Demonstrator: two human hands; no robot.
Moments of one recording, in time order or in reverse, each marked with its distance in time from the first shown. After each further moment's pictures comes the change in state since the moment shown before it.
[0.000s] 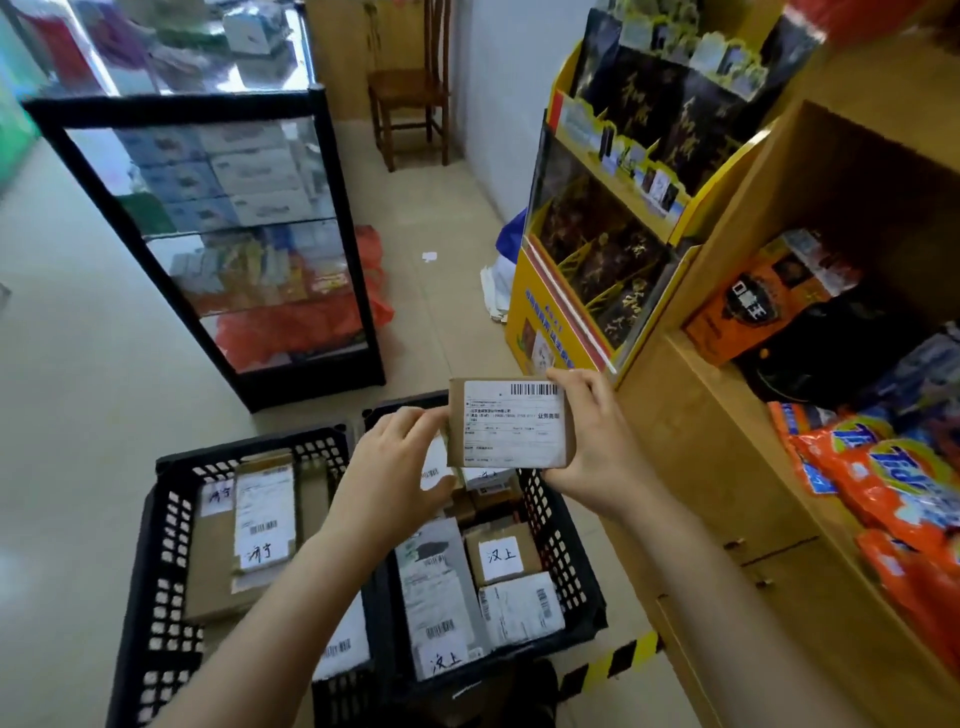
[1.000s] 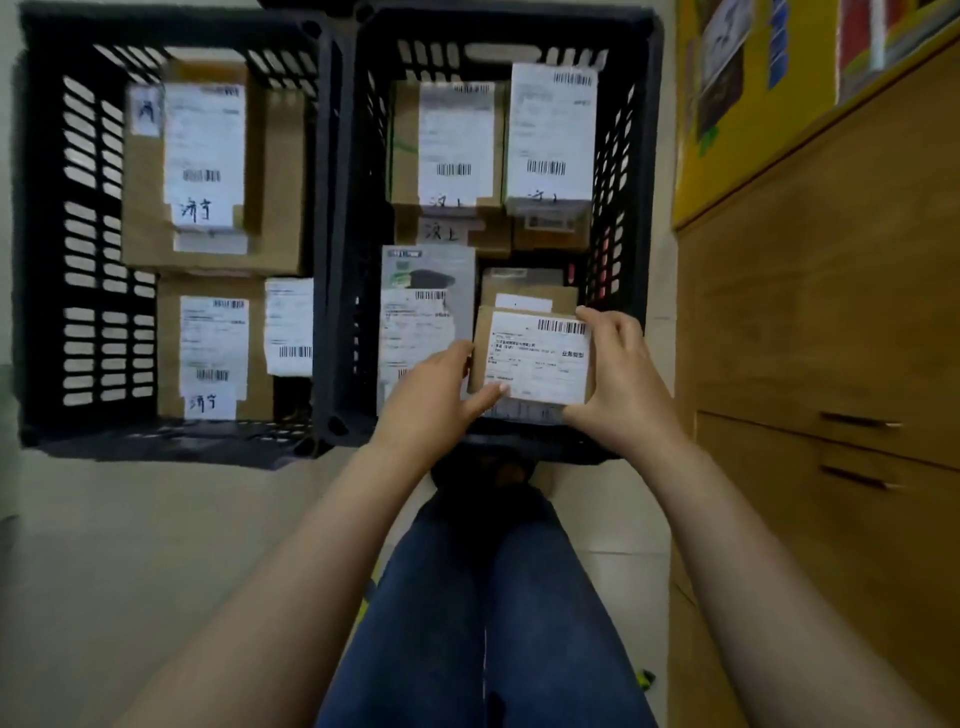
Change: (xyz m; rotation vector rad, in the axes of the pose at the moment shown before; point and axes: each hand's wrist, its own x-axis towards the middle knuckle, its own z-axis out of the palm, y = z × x) left_hand -0.079 -0.002 0.286 -0.322 -0.451 -0.699; right_hand -0.044 0.217 0.205 -0.041 -0.623 0.135
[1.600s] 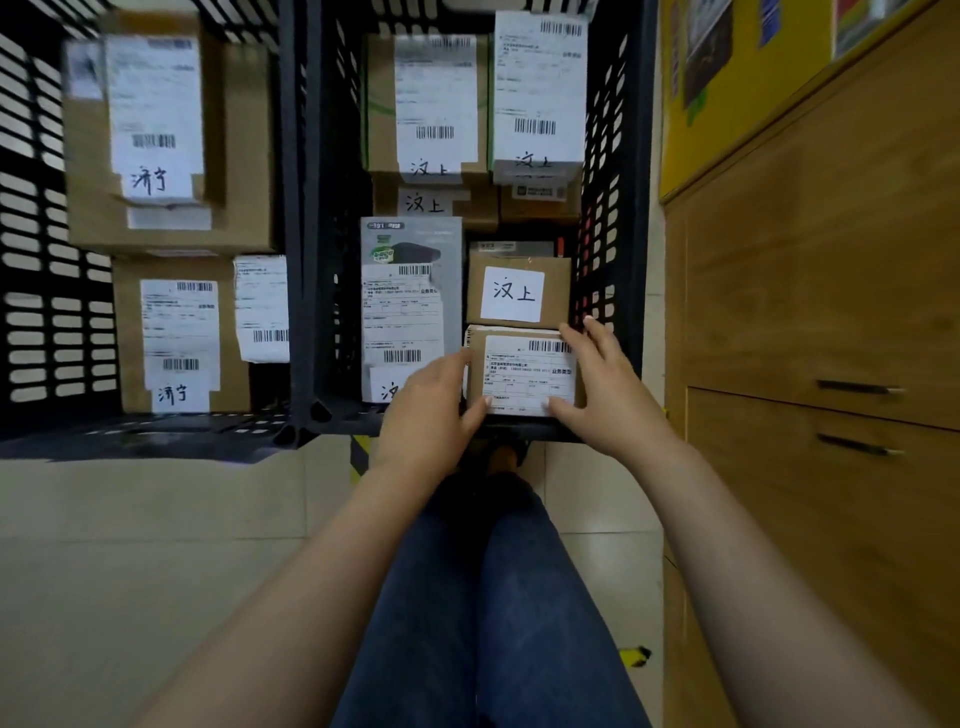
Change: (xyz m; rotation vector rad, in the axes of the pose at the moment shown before) left_hand -0.012 -0.024 0.048 0.080 0.052 0.013; right_hand -0.014 0.022 0.037 -0.011 -0.149 0.070
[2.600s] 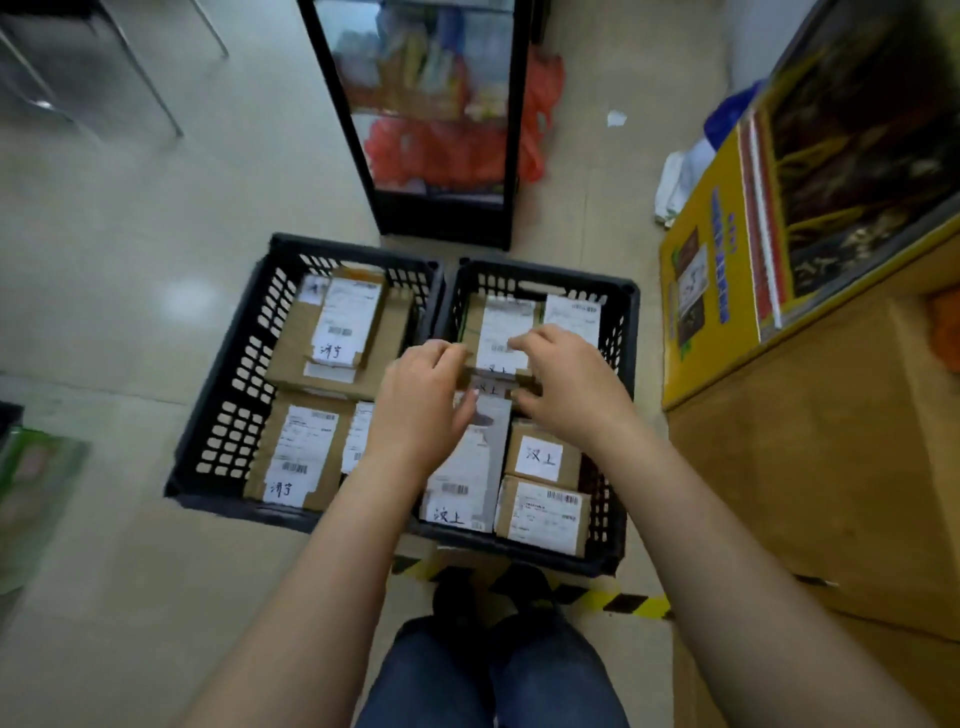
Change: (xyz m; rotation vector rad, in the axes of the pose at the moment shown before) left_hand -0.046 0.065 -0.211 0.135 0.613 0.179; right_hand -0.054 -0.205 -0.168 -0.343 0.261 -0.499
